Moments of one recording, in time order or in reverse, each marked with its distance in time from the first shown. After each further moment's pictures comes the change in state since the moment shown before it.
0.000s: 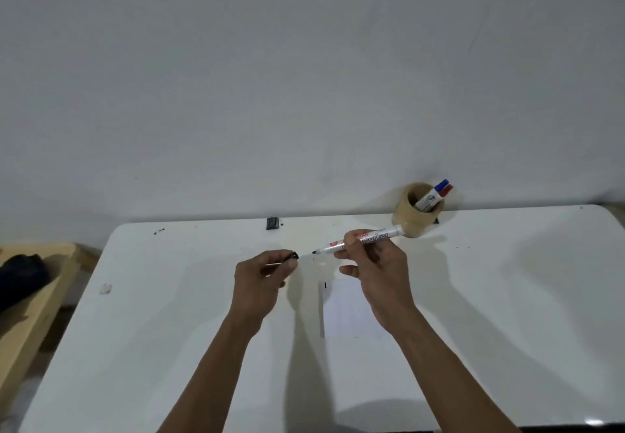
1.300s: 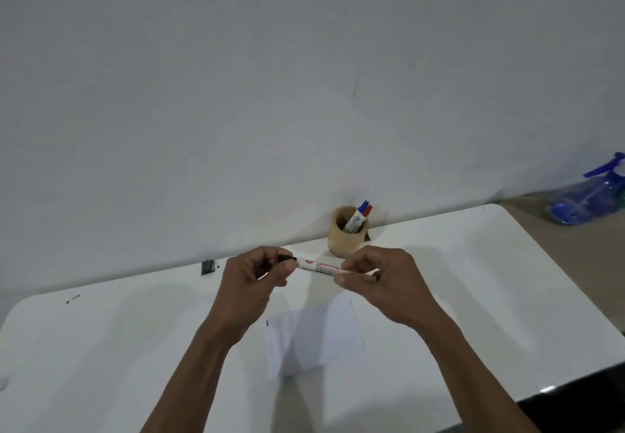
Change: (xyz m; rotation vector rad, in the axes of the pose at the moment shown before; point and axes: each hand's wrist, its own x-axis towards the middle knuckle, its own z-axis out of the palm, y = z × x) left_hand -0.004 0.078 0.074 -0.079 -0.383 0.254; right_hand 0.003 -0.057 -0.113 -0.607 -0.007 -0.227
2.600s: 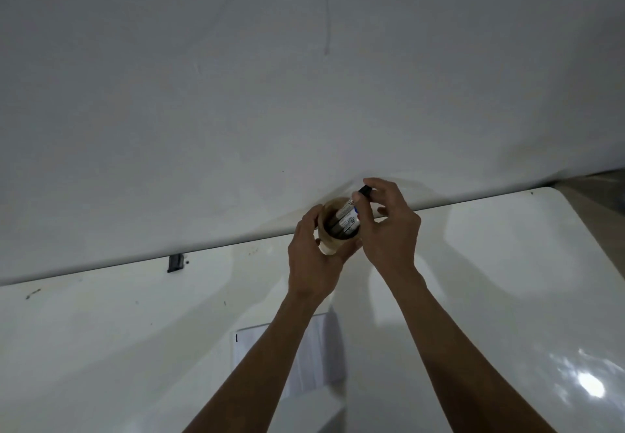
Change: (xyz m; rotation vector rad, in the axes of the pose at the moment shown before) left_hand 0.122 -0.077 0.145 0.320 0.223 0.019; right_hand 0.151 0.084 -0.003 0.002 0.454 -0.119
